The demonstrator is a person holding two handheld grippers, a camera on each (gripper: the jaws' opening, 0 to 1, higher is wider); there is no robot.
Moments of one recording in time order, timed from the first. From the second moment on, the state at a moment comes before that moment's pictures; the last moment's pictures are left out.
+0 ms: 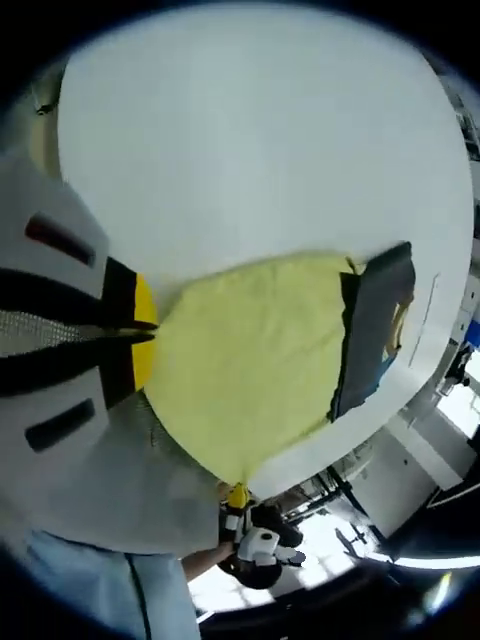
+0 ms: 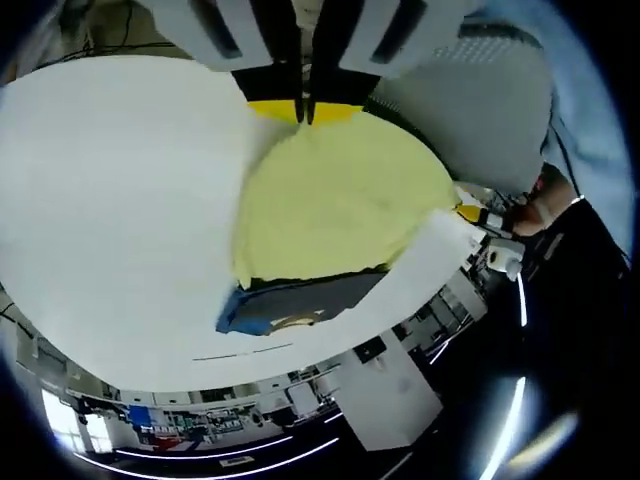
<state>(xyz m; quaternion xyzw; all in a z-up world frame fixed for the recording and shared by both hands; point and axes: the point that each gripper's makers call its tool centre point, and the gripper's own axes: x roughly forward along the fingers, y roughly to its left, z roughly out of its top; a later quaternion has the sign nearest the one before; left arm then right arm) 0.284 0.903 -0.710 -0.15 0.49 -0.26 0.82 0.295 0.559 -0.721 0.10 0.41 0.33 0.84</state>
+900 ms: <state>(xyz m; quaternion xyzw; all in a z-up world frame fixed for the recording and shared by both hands) 0.503 0.917 -0.620 -0.17 0.29 -0.25 0.91 0.503 0.569 -0.622 0.08 0.28 0.32 0.90</state>
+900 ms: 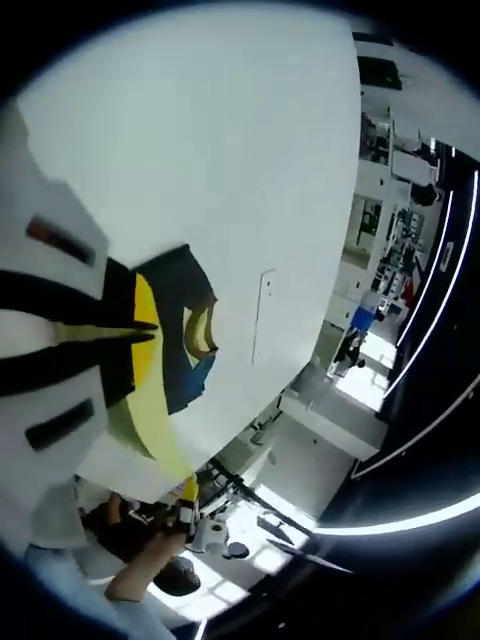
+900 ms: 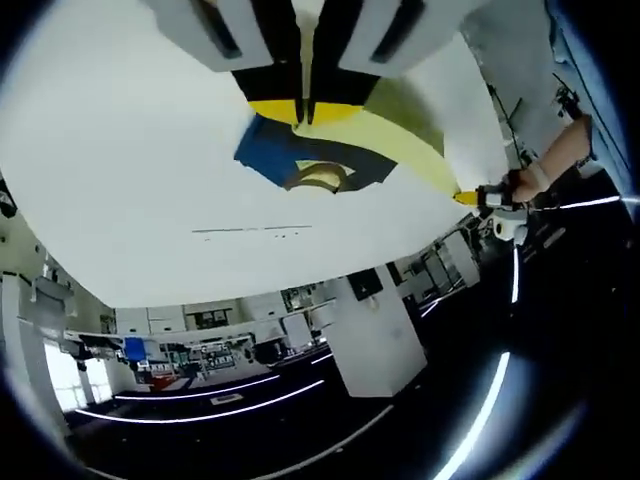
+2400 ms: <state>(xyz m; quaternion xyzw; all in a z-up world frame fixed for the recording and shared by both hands) 0.591 0.935 -0.755 -0.13 0.37 -0.15 0.91 0.611 0.579 -0.744 0.04 0.36 0.28 0.89</state>
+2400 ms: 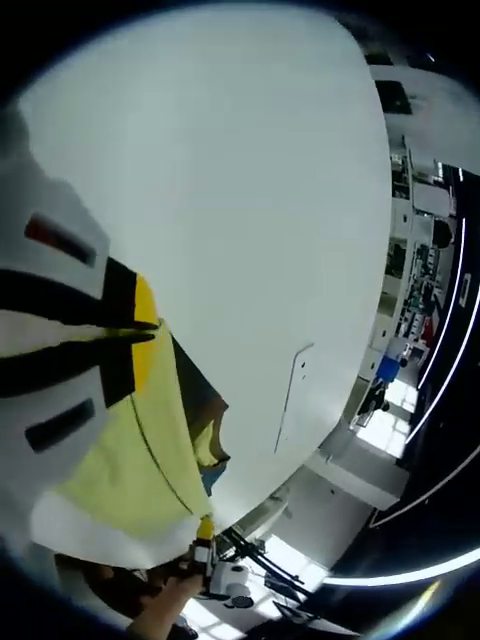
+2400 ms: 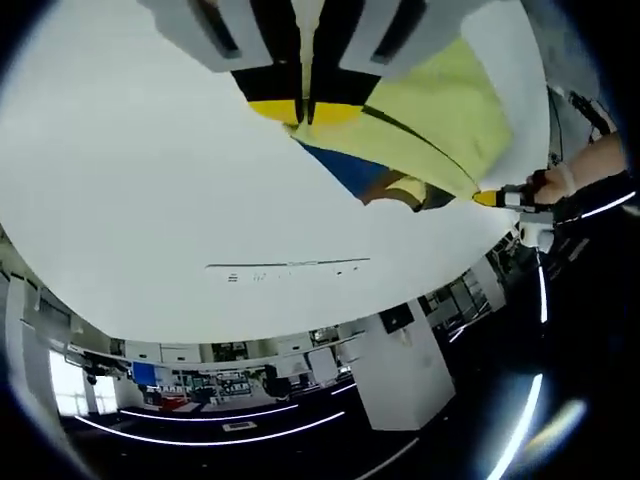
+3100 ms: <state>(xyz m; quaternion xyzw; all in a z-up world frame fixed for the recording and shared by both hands) 0.580 0.931 -0.737 -0.11 0.34 -0.21 0.91 0.601 0.579 -0.736 0.03 0.34 0.31 0.89</state>
